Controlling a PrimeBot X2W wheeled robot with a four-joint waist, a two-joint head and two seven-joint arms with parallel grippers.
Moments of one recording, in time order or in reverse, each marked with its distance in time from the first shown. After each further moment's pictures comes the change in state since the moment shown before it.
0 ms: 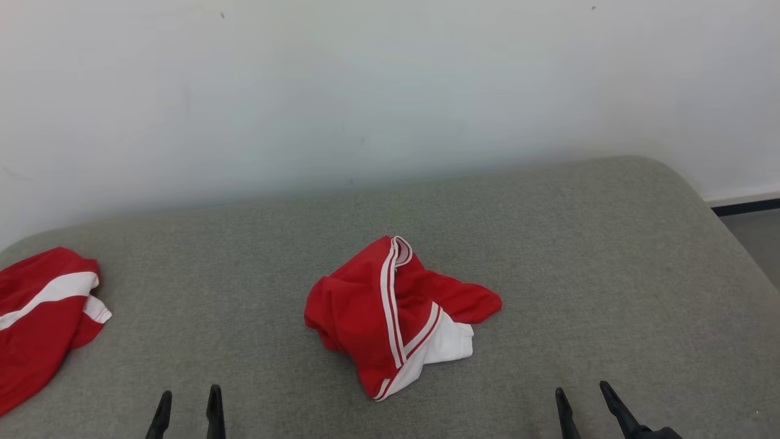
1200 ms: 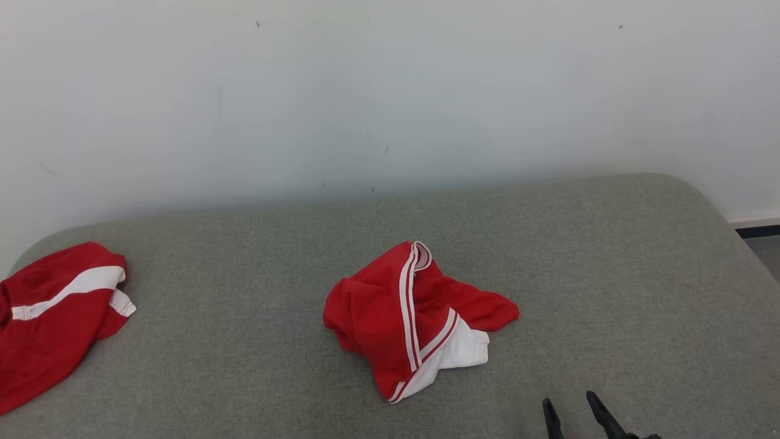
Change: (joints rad) left arm 0.142 -0.012 0.057 0.049 0.030 -0.025 0.000; right arm 0.022 0.000 0.028 0.020 0.014 0.000 0.000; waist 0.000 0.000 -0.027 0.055
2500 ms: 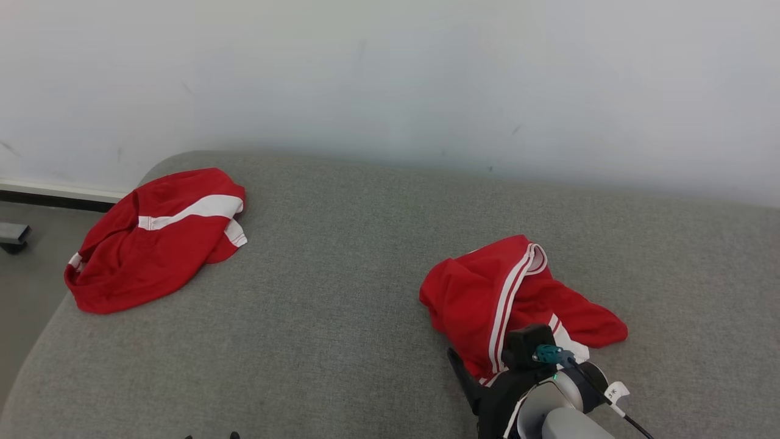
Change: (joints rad) left arm -0.043 0.023 -0.084 0.012 -0.018 0.000 0.000; right arm -0.547 0.000 0.412 0.553 0.300 0.000 0.167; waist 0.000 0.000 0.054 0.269
